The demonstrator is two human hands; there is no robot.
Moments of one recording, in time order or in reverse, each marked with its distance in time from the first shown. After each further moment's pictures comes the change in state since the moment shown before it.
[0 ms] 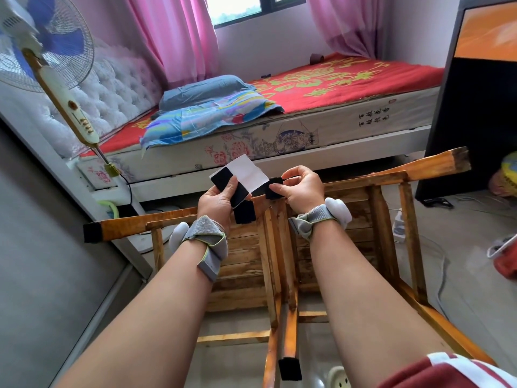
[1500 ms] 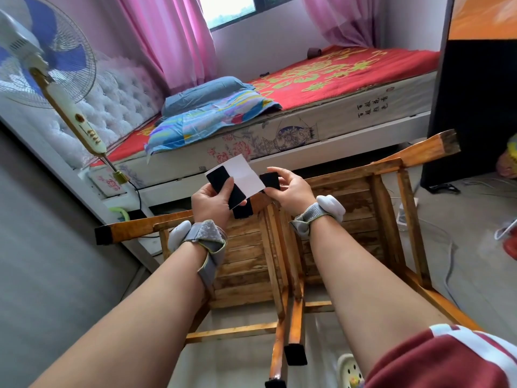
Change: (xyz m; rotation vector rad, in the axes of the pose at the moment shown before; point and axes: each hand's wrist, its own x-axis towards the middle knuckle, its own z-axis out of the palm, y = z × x) left_hand -0.030 0.009 0.004 0.235 0.095 0.268; right_hand -0.014 0.008 -0.001 -0.060 -0.208 -0.026
